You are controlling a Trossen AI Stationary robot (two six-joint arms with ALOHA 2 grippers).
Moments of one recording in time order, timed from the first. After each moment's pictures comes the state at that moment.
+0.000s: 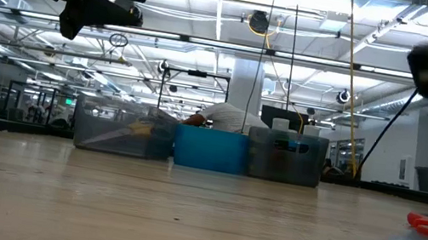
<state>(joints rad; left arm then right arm) -0.41 1.04 0.39 0.44 -0.67 -0.53 0.75 1.40 0.67 -0.10 0.30 0.15</state>
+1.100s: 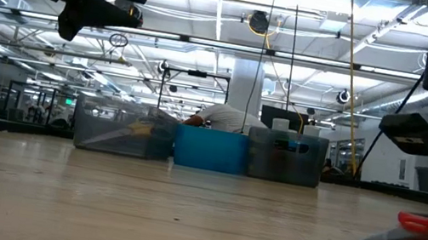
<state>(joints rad) -0.41 1.04 0.39 0.44 -0.68 -0.56 0.56 1.53 0.63 -0.26 0.14 0.19</state>
